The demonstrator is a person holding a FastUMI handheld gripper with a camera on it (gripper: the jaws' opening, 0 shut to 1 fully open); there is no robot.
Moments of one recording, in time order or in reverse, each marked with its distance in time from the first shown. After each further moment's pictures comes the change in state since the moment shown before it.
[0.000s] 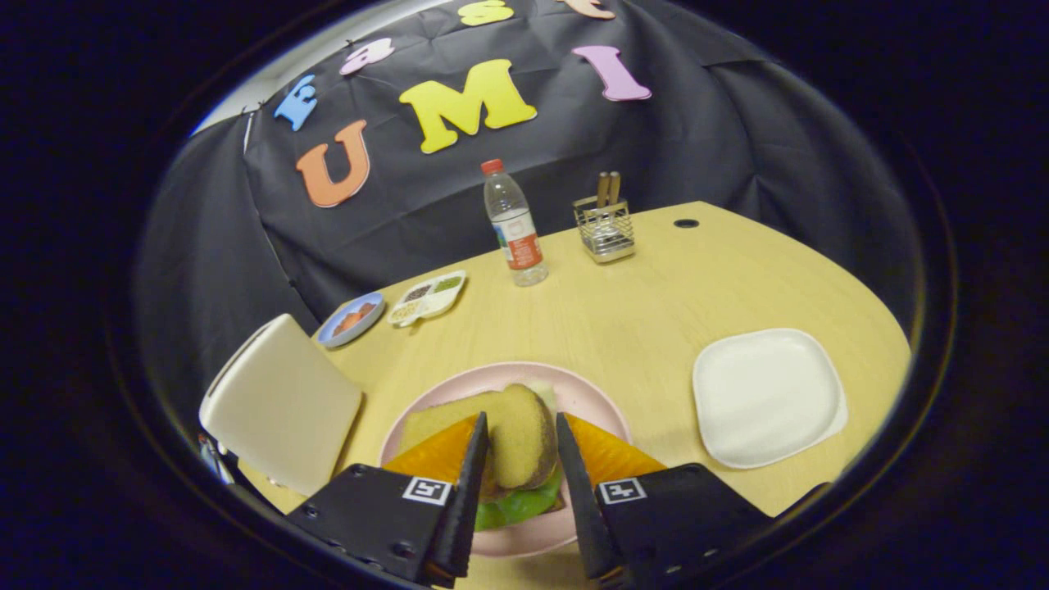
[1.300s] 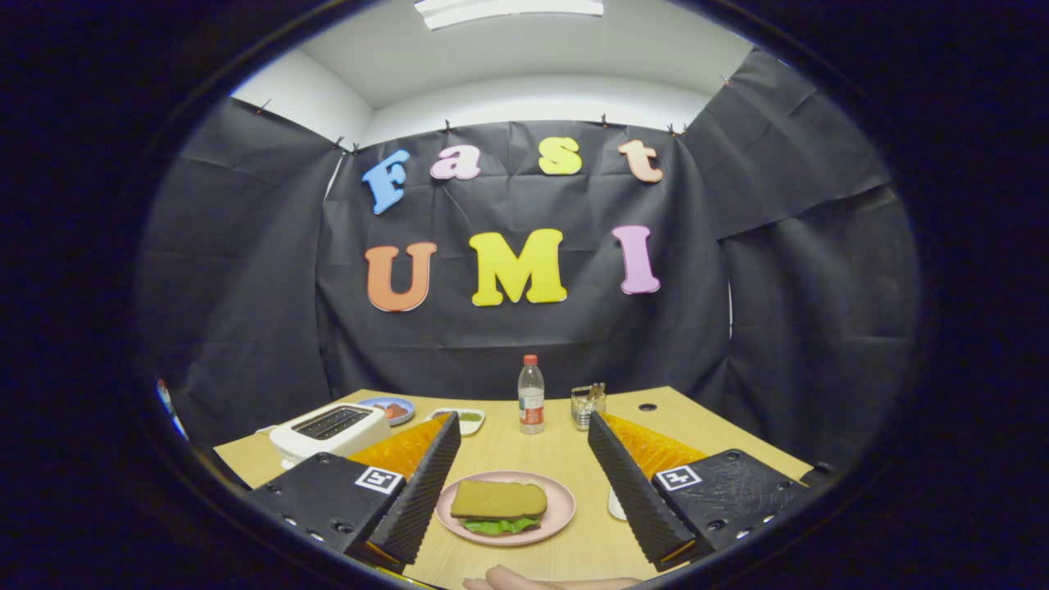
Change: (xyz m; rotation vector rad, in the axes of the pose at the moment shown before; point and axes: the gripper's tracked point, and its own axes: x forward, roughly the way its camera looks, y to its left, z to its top) arm -0.247 0.056 0.095 -0.221 -0.582 0.024
